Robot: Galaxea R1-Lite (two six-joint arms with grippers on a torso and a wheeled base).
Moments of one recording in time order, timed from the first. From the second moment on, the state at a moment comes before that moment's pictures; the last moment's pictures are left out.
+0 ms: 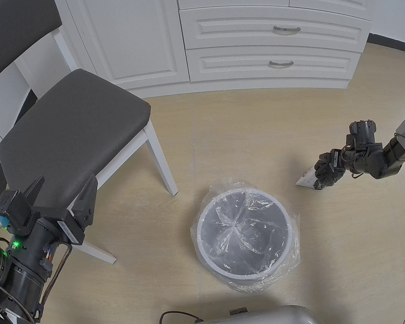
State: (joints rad) left arm -0.50 1.38 -0.32 -1.21 0.33 0.12; right arm -0.05 2.41 -1.45 -0.53 0.02 0.22
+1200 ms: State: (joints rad) left arm -0.50 1.39 -0.32 -1.25 0.33 0.13; right arm -0.07 2.32 -1.25 -0.75 0.02 0.14
